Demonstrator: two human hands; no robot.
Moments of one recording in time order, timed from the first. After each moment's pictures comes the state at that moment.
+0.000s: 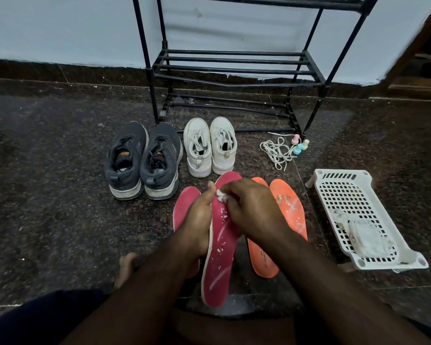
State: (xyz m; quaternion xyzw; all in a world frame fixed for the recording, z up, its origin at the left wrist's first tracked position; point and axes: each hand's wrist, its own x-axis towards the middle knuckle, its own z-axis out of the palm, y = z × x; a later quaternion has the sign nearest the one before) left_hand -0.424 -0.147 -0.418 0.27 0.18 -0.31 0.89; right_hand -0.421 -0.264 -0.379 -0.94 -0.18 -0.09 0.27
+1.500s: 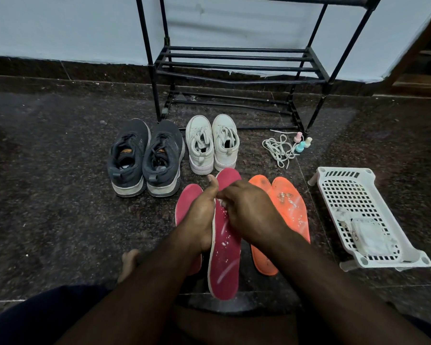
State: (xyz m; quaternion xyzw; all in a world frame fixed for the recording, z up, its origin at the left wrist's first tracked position) left_hand -0.422 -0.146 -0.415 0.30 0.18 -0.32 0.88; right_hand -0.429 -0.252 -0.376 -0.95 -0.21 -0.01 0.24
